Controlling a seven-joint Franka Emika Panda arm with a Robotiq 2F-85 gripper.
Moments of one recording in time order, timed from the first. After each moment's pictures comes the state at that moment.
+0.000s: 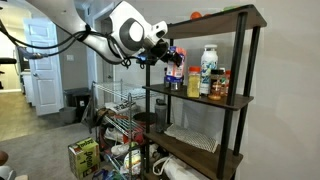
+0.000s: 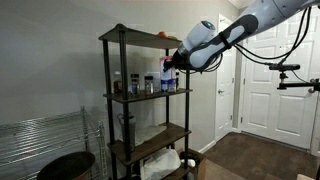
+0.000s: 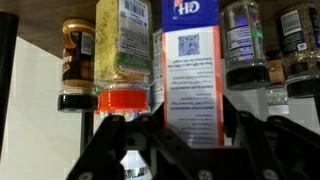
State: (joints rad) arm -0.32 -0.06 0.26 -2.06 -0.37 3.03 0.46
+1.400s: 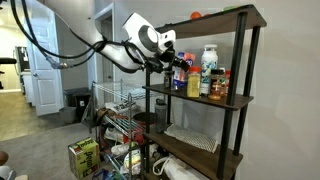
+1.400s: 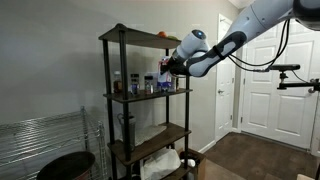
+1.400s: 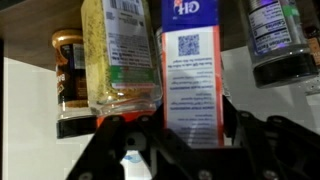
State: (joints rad) arm -0.28 0.11 0.19 -1.89 -0.73 3.03 0.93
